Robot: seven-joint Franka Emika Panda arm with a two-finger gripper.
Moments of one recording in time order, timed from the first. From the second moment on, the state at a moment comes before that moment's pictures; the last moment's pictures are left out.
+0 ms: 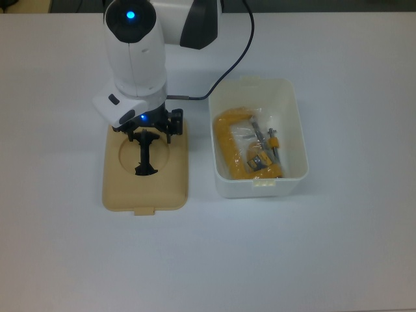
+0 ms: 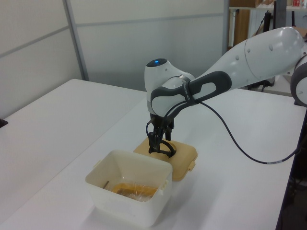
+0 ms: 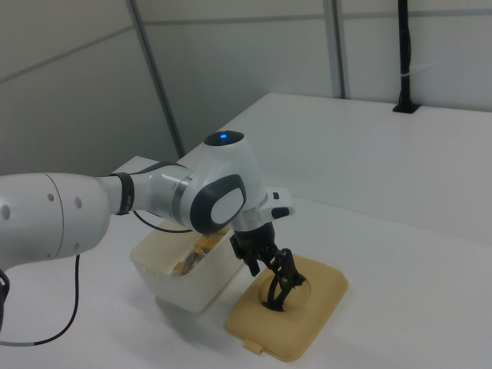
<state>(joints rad) 0.08 0.34 -0.09 -1.76 -0.01 2.14 -0.02</state>
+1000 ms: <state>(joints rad) 0.07 0.37 -0.09 -1.71 -0.02 2.15 -0.11</state>
